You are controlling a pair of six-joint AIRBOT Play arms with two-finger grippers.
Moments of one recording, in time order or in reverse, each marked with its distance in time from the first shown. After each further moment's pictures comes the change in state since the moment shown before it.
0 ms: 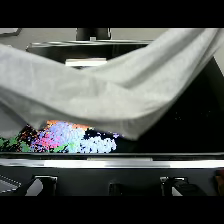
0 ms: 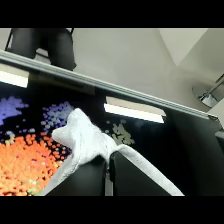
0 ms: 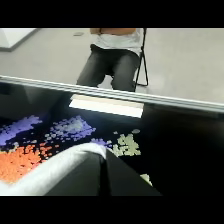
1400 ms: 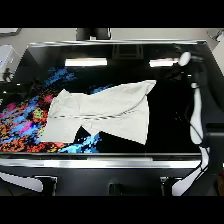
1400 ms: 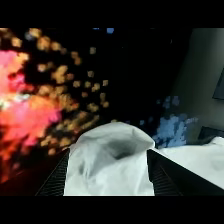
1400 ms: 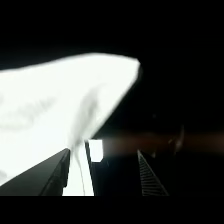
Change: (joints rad) left arm -0.093 -0.823 -0.392 -0.033 0.320 0.209; right arm -0.121 -0.882 -0.028 -0.039 -0.013 0.080
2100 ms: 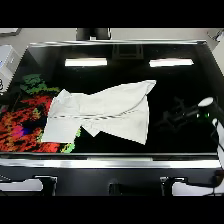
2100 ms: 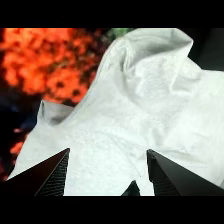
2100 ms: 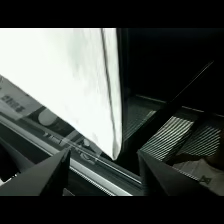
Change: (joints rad) left arm 0.099 0.227 -0.153 0.141 -0.286 0.002; right arm -0.281 0.387 -1.038 0.487 0.225 -0.415
